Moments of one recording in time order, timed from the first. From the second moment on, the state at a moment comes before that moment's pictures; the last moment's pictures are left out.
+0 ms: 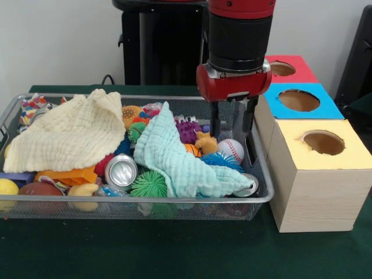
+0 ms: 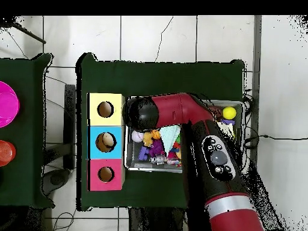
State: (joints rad) arm -0.37 -0.65 0.36 1.49 -0.39 0.74 1.57
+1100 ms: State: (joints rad) arm -0.35 -0.63 0.34 1.61 -0.38 0.59 1.57
